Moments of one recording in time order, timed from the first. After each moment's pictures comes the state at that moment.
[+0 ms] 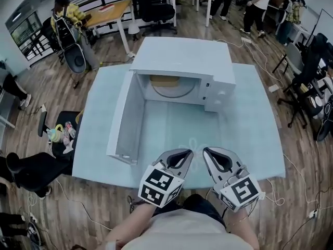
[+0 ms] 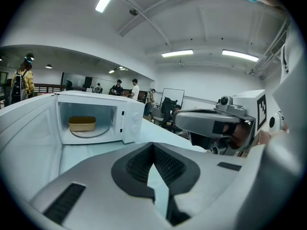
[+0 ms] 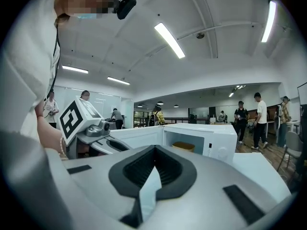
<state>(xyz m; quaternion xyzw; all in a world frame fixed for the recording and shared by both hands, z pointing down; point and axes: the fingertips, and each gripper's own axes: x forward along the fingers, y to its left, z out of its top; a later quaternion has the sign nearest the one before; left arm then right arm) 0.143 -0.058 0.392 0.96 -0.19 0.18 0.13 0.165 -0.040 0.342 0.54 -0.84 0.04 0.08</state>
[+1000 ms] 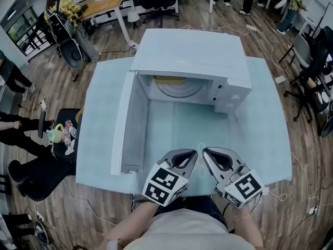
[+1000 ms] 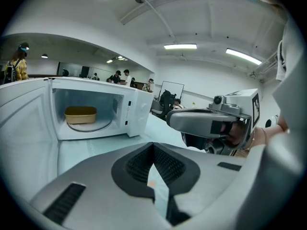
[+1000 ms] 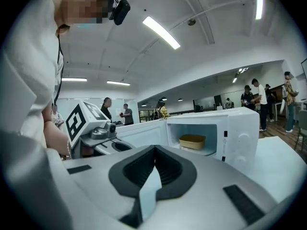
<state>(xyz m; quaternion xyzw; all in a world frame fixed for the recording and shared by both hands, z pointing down) 0.147 -0.112 0.427 0.95 -0.16 0.22 0.16 0.157 -0.105 0.378 0.49 -0.86 0.11 0.06</state>
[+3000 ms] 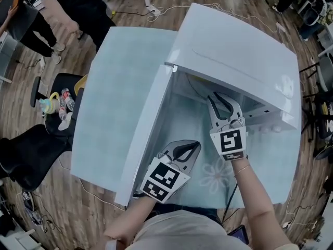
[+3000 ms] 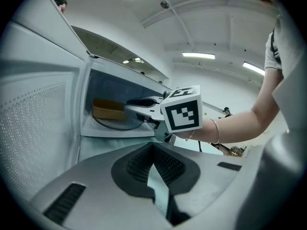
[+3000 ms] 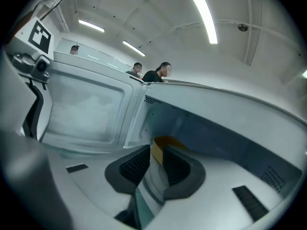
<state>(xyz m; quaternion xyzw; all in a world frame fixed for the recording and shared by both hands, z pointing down) 0.094 -0.244 0.470 0.93 -0.22 0.18 0.22 0.139 -0.379 0.461 0.52 -0.81 -0.06 0.26</state>
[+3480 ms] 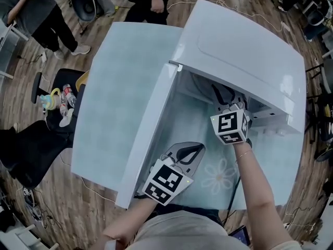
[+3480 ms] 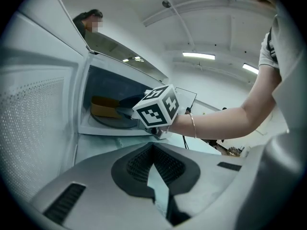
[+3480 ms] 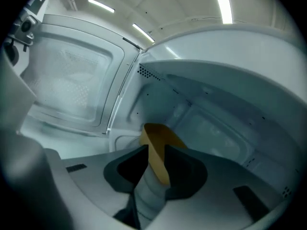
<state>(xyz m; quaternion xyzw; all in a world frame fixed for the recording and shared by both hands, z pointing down) 0.096 -0.243 0.473 0.93 -0.21 0.18 0.23 0.155 -0.431 0.492 0.51 -0.77 -0.10 0.36</state>
